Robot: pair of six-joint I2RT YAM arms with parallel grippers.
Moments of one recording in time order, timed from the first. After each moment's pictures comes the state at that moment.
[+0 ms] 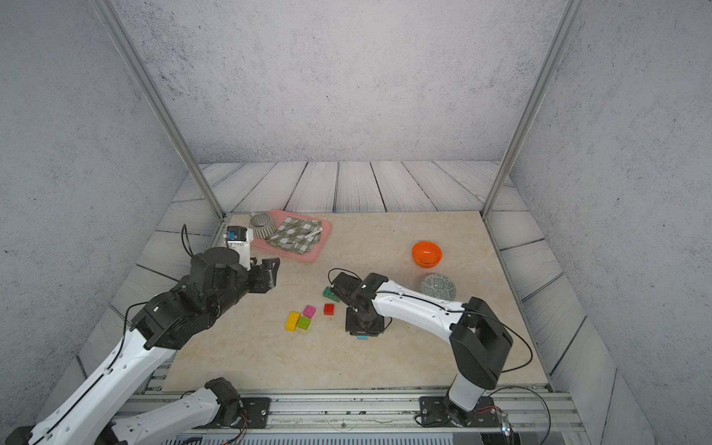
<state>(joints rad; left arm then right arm) -0.67 0.92 1.21 -0.79 -0.35 -0.39 0.96 1.70 1.29 -1.06 -0.03 0.94</state>
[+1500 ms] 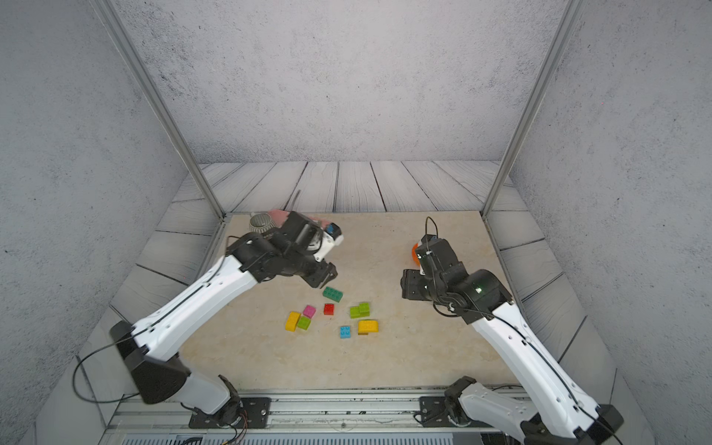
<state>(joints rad) -0.82 1.63 1.70 -1.11 0.07 0.08 0.57 1.03 1.31 -1.16 0.15 0.47</state>
